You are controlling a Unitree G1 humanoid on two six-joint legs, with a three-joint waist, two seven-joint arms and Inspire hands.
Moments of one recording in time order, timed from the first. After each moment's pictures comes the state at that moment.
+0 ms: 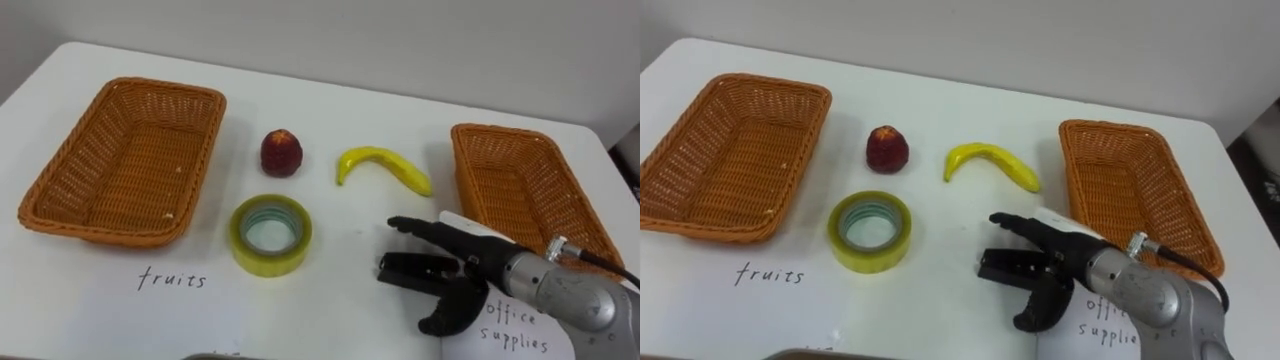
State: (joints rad) left arm 0.19 0.28 0.10 1.03 0.28 0.09 0.08; right arm 0.12 -0.42 0.06 -0.22 -0.63 0.22 0.78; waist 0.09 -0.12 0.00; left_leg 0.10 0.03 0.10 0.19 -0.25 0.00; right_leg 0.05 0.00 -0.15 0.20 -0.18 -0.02
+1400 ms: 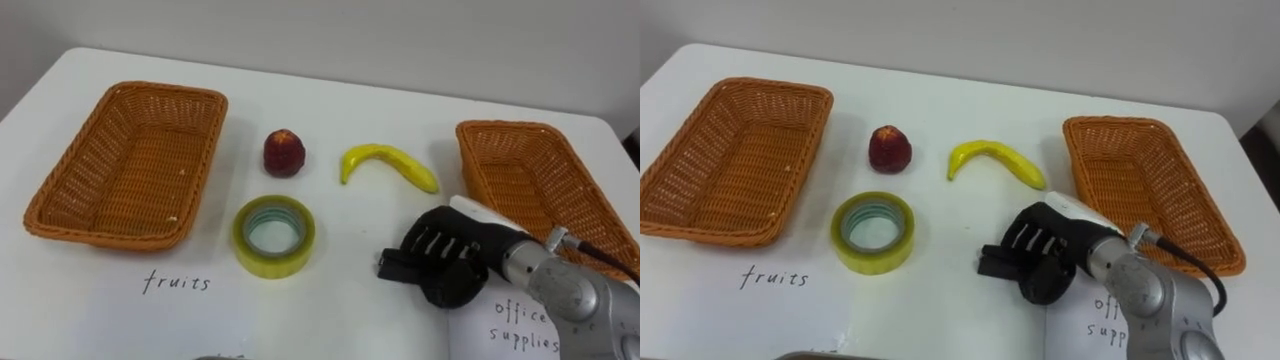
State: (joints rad) left arm 0.20 0.26 0.07 0.99 0.27 0.13 0.11; right arm 0.08 -0.38 0.08 -0.20 -0.74 0.25 0.69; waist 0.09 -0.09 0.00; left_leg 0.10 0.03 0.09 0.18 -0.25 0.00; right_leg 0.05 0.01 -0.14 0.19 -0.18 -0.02
